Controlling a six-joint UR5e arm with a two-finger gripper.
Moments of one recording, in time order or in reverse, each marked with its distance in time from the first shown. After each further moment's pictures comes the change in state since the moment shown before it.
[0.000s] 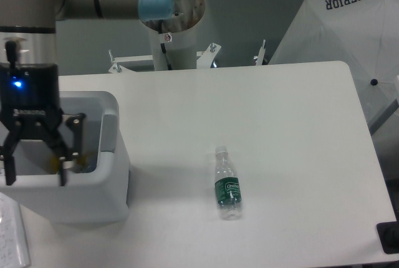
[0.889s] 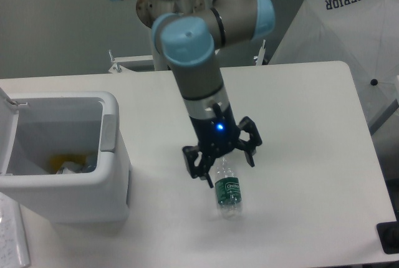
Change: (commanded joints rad) arm 0.322 -0.107 -0.241 -0.008 0.008 0.148
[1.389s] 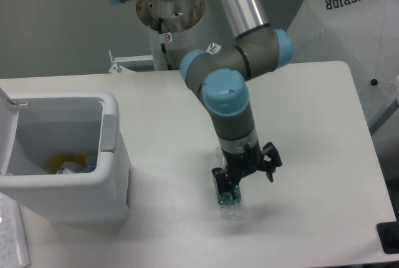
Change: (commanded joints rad) arm 0.048 -0.121 0.083 0.006 -0.003 0.008
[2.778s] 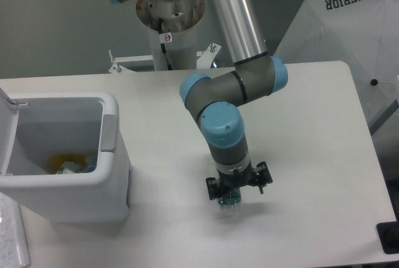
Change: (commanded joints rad) arm -0.077 -0.049 -0.054 -0.031 0.025 0.150
